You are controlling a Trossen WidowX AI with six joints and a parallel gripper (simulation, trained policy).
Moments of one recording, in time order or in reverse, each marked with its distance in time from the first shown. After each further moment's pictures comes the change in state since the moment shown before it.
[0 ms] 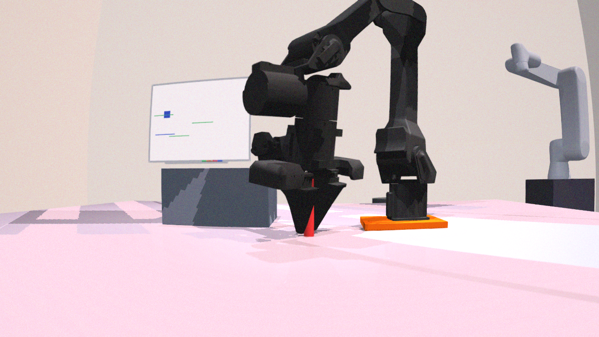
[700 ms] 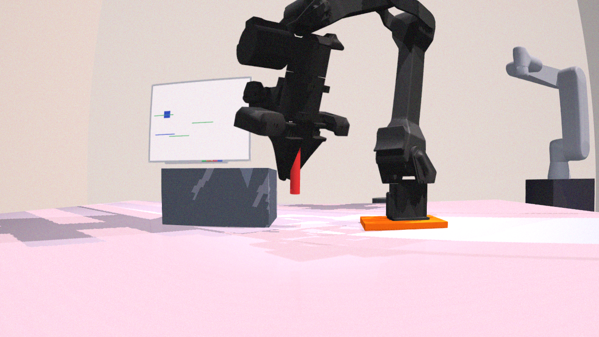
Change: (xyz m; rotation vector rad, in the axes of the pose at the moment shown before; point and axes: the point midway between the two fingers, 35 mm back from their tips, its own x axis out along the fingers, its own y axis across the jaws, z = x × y) arm -0.065 -0.009 0.048 0.039 -0.153 -0.014
